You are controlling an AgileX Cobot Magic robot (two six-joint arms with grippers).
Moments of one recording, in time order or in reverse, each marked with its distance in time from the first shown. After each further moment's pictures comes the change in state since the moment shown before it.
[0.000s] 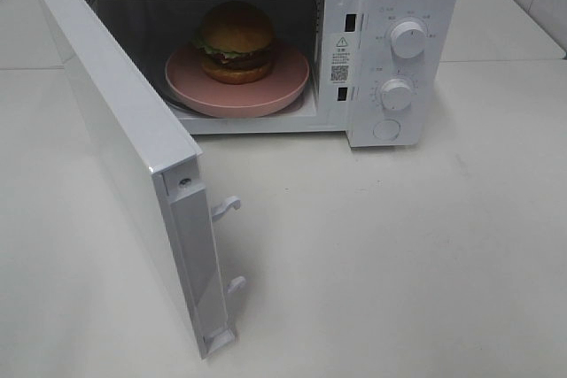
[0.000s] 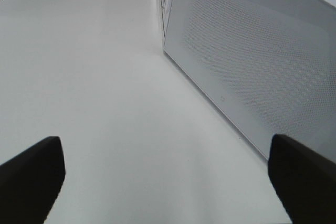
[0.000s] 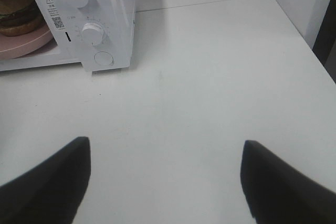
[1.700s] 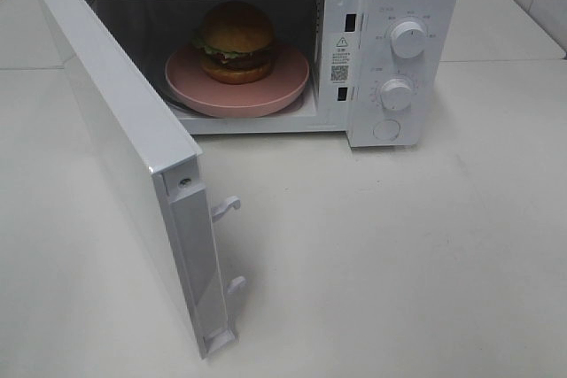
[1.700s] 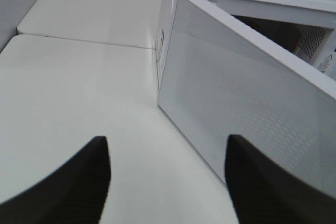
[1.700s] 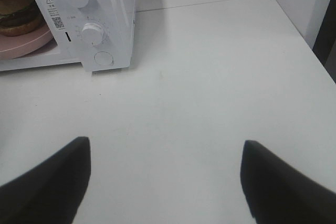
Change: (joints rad) left arm 0.000 0.103 -0.032 -0.014 -0.221 -0.007; right arm 0.000 0.000 0.000 0.000 0.000 0.000
